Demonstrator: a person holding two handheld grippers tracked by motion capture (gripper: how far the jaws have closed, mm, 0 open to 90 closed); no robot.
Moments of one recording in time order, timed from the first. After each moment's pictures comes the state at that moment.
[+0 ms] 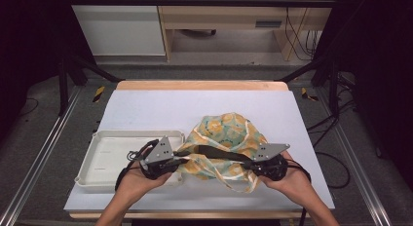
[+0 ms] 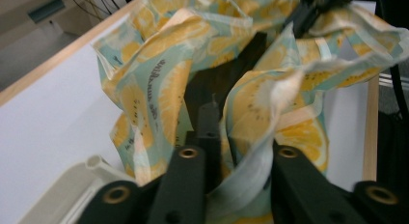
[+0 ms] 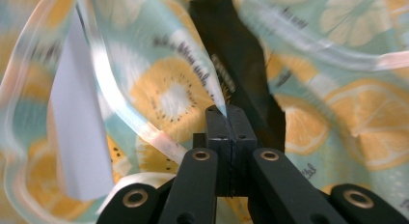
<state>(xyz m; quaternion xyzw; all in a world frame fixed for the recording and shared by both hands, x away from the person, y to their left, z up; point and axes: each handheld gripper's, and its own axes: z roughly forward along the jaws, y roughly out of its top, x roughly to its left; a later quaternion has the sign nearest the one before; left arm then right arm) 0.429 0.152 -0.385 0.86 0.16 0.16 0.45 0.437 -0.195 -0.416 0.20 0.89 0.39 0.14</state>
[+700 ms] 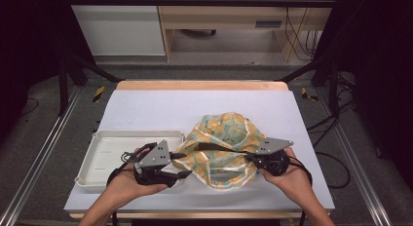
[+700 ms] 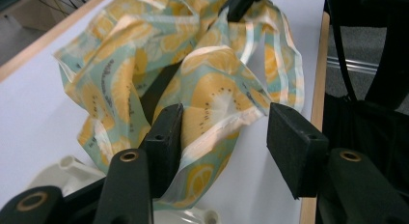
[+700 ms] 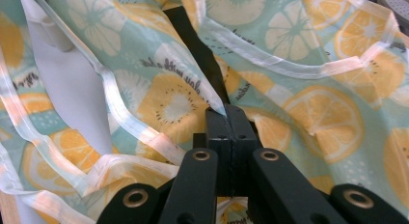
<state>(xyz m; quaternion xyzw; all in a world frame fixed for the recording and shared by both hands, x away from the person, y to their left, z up) 0.413 0.157 -0.365 0.88 0.13 0.12 0.44 0.443 -0.199 -0.409 0.25 0.86 0.39 0.19</state>
